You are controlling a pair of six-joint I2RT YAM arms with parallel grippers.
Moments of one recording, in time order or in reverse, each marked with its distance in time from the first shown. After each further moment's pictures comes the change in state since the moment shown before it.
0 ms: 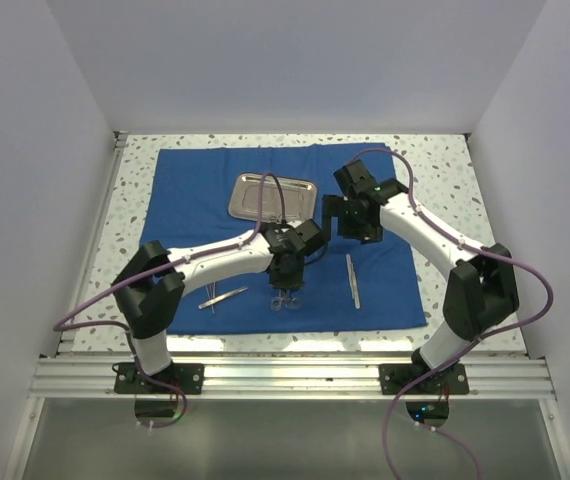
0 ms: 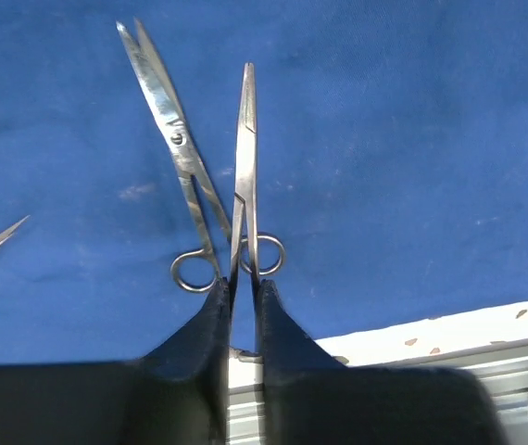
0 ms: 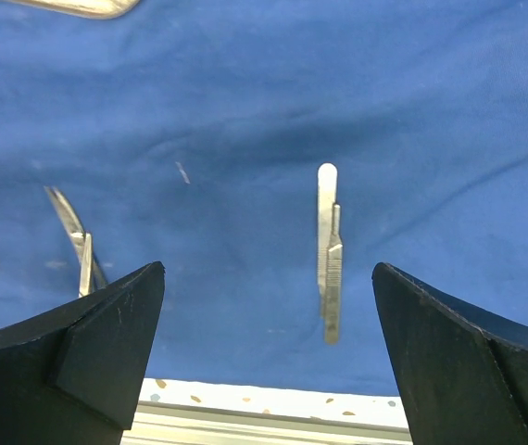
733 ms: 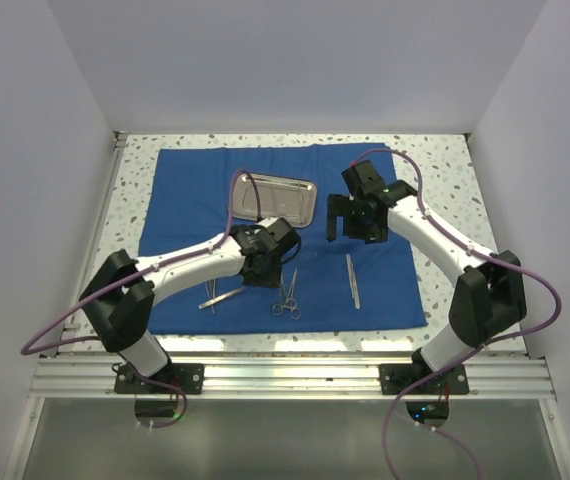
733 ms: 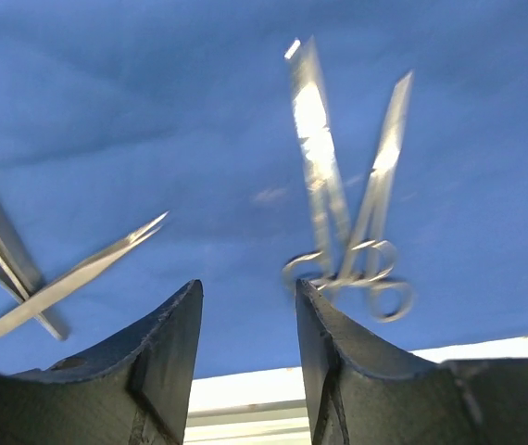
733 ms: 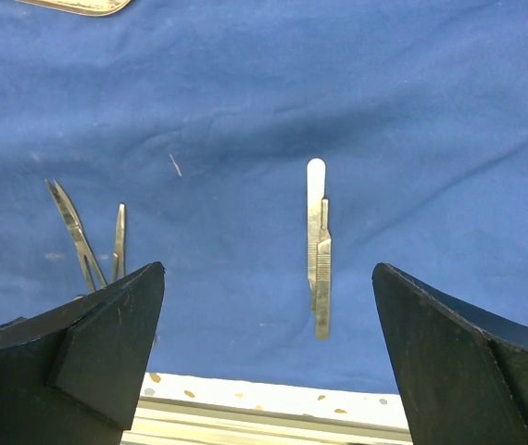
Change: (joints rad) left arm 0.066 -0.150 -0.153 0.025 -0.086 0.082; right arm -0.027 -0.051 -0.043 0.013 -0.021 -0.026
